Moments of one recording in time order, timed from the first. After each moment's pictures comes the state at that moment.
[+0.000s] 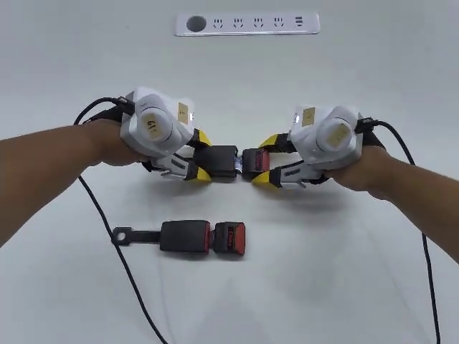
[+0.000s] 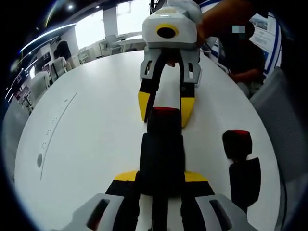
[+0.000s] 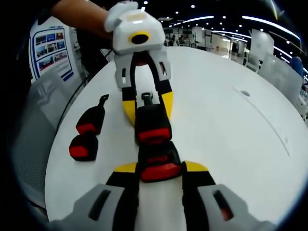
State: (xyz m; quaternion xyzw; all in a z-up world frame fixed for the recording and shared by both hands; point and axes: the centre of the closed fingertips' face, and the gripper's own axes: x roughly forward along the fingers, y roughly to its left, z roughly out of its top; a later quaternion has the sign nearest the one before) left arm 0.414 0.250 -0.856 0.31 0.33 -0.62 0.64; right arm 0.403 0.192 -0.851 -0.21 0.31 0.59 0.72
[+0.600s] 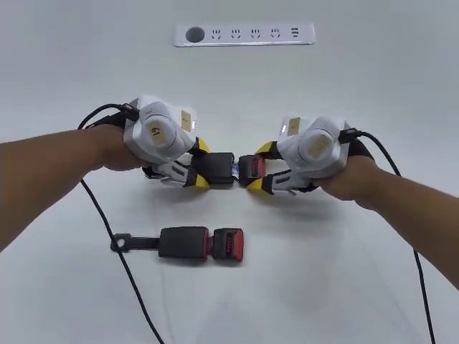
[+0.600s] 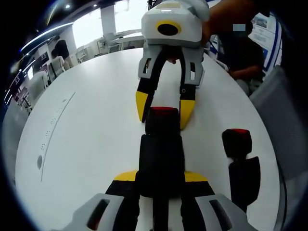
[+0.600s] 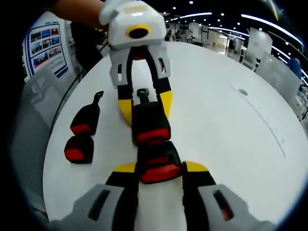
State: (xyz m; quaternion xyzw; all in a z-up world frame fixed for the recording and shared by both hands) left arm 0.414 0.251 -0.856 0.32 0.33 -0.62 0.63; right arm 0.413 0.193 -0.858 -0.24 0.32 0.56 0.72
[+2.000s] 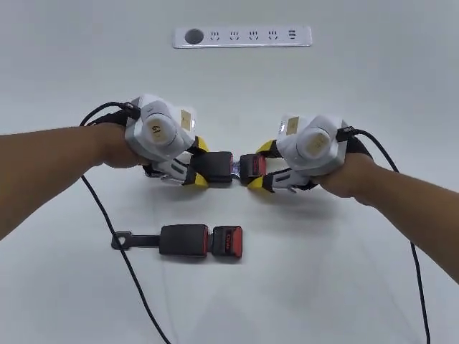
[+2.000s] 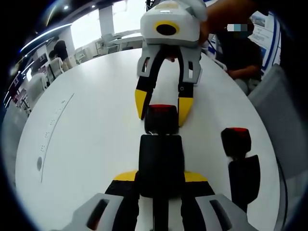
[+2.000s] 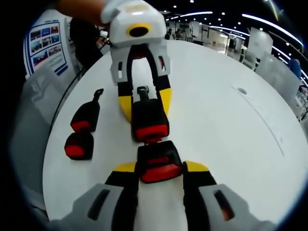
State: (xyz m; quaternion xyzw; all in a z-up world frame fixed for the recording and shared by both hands) left arm 0.413 0.251 -0.856 0.32 0.33 -0.63 0.62; right arm 0.414 0.186 -0.862 -0.24 0.33 0.56 0.72
